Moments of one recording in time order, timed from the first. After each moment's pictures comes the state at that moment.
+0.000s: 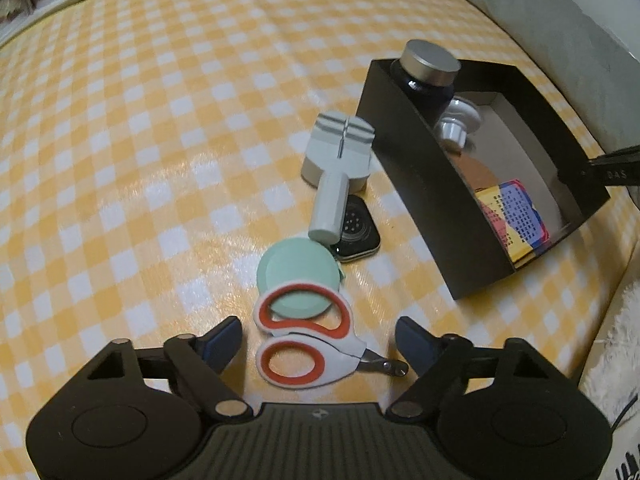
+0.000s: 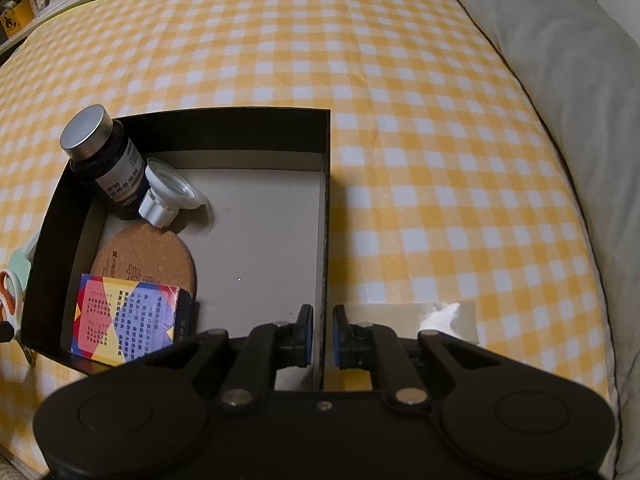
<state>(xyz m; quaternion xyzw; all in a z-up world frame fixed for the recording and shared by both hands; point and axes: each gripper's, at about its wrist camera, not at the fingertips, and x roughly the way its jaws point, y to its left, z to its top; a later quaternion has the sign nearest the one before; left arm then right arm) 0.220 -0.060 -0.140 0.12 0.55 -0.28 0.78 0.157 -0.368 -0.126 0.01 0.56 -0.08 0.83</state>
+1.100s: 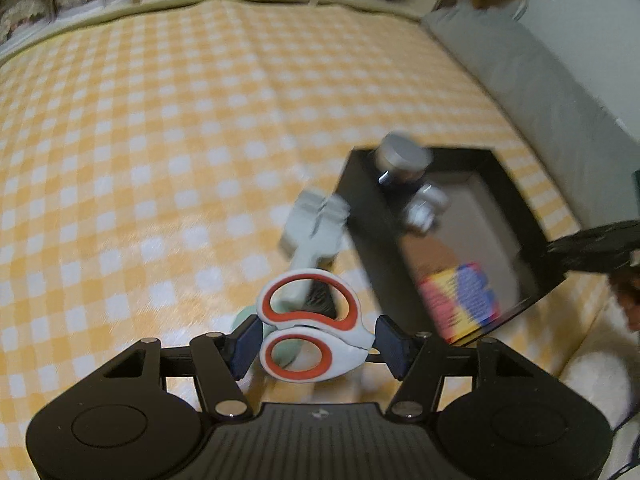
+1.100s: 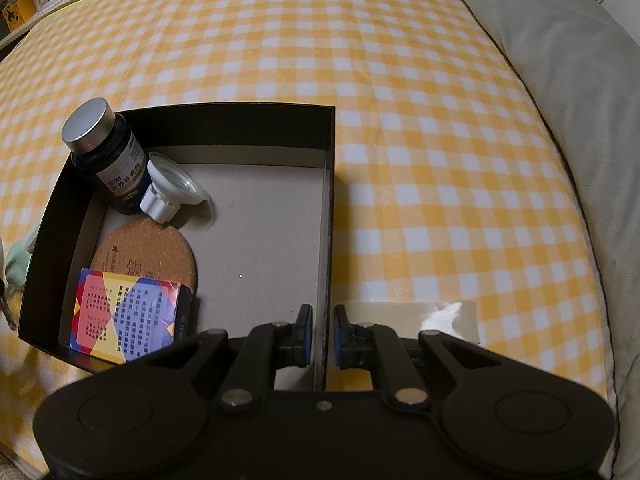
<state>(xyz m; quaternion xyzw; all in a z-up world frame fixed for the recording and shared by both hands) 0.224 -0.065 -0.105 0.04 0.52 -0.27 0.81 0.157 -0.365 -0.126 0.01 0.56 -0.08 0.83</state>
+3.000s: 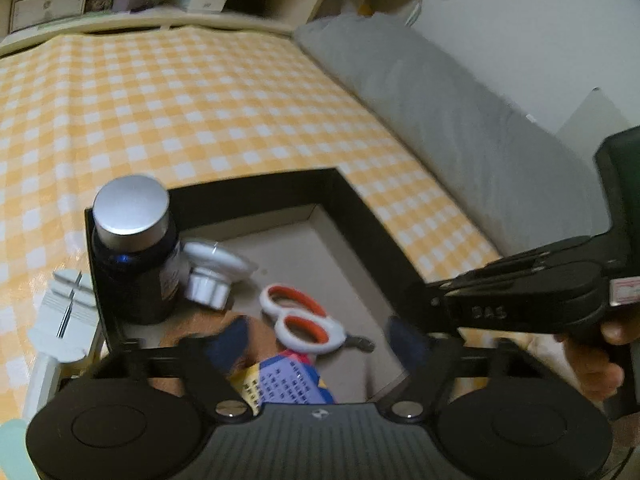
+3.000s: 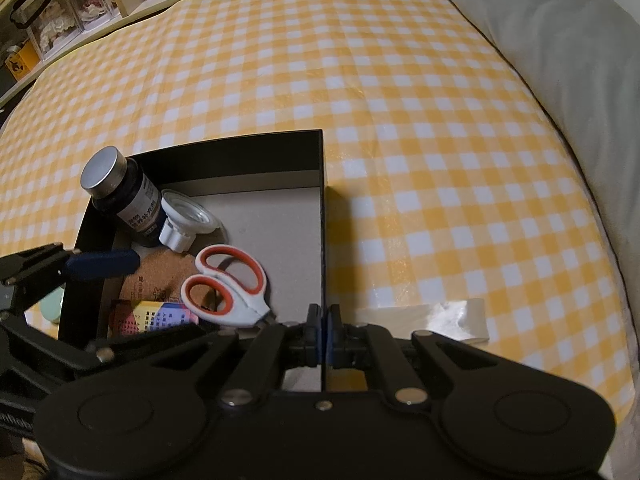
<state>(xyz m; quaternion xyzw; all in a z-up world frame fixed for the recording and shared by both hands) 0.213 -0.206 -0.124 -0.01 0.45 -0.42 0.79 0.144 -0.385 -0.098 0.07 0.53 -0.07 0.84</state>
